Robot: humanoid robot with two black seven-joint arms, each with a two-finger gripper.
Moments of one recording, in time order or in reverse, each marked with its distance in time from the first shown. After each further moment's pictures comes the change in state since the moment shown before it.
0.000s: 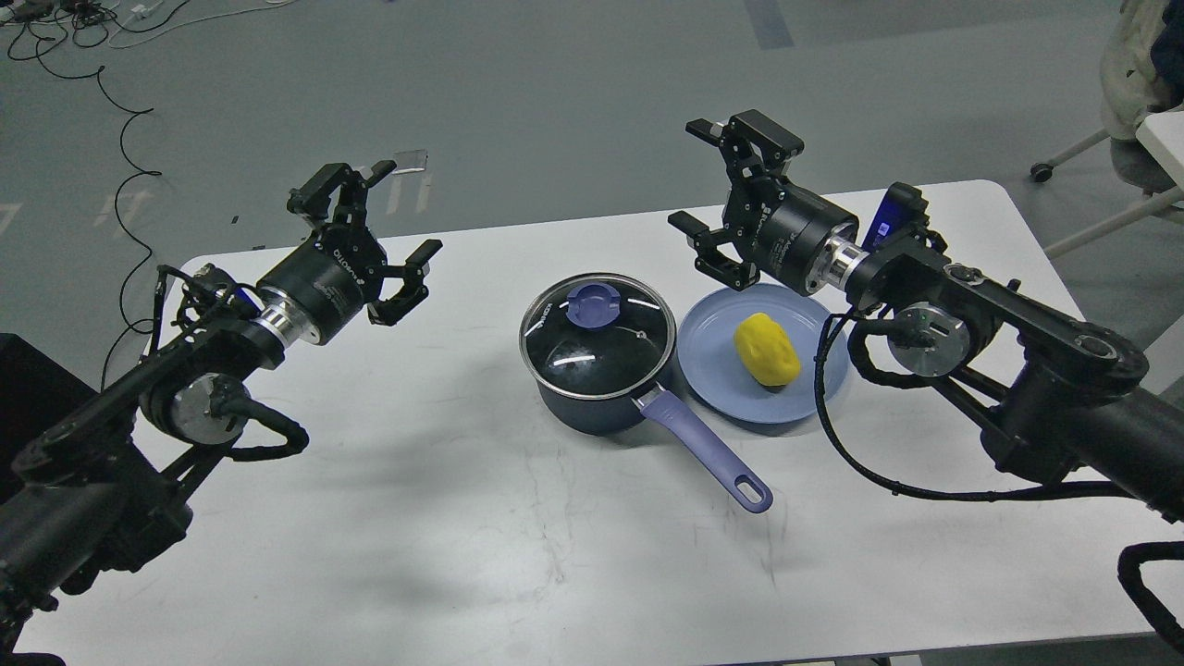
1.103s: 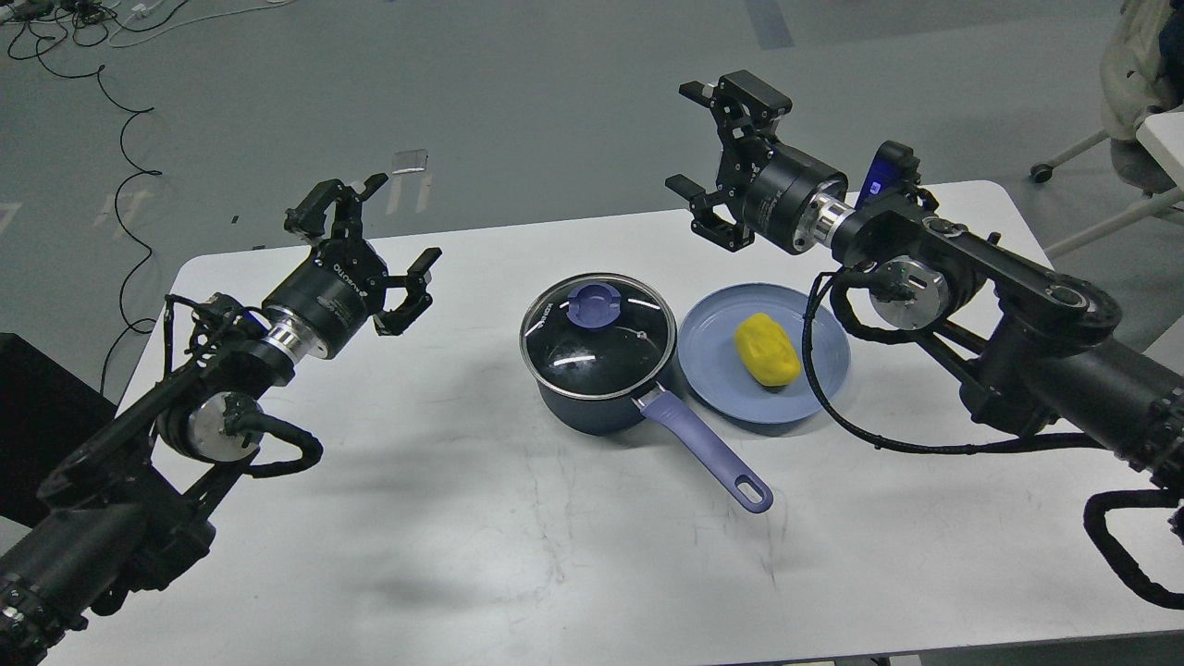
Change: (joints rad) left arm 0.068 -0.063 -0.116 0.015 0.011 0.006 -0.002; right arm 0.122 0.033 -0.019 -0.129 0.004 0.005 -0.013
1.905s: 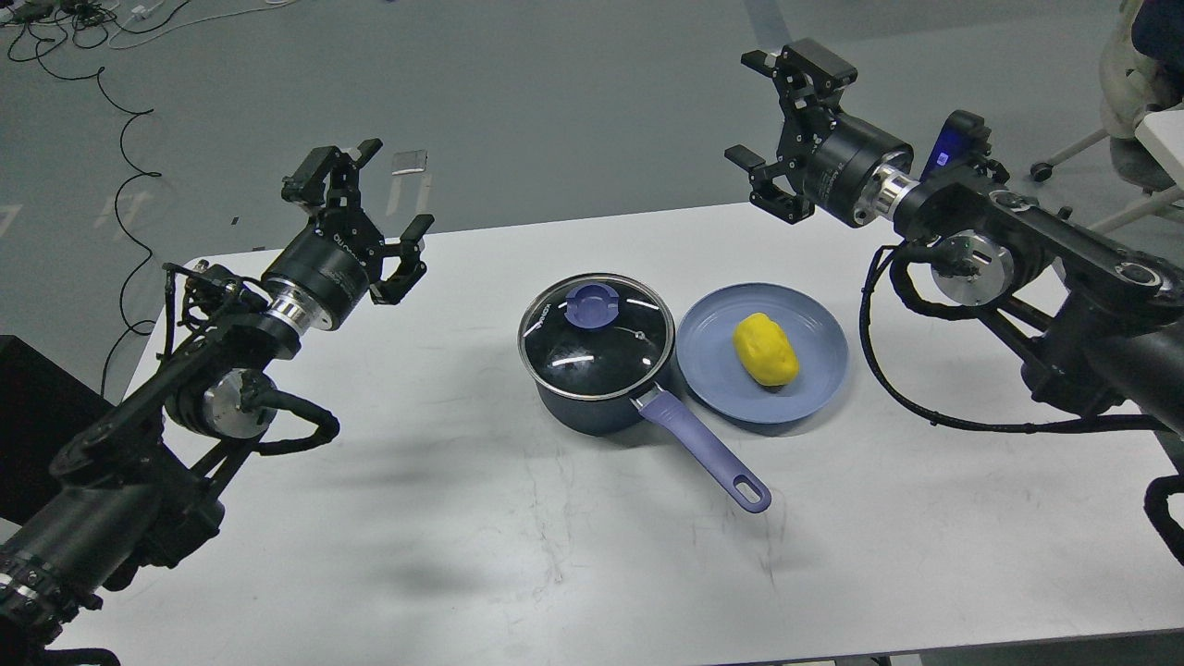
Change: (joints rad) left arm -0.038 -0.019 0.002 0.030 0.145 0.088 -0.092; right arm 0.009 -0.113 0.005 0.007 0.008 0.011 0.003
